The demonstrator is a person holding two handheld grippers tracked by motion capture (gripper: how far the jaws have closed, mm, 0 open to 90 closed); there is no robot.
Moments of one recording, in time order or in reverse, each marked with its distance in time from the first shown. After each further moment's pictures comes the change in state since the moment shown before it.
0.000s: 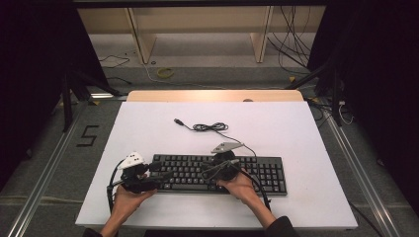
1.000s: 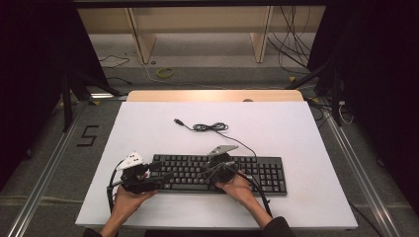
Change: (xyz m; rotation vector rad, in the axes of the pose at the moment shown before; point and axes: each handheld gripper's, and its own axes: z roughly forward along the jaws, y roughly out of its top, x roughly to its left) left arm -0.002 0.000 -0.001 -0.023 -0.027 0.004; right arm 0.003 -0.008 0.019 0.057 -0.048 -0.019
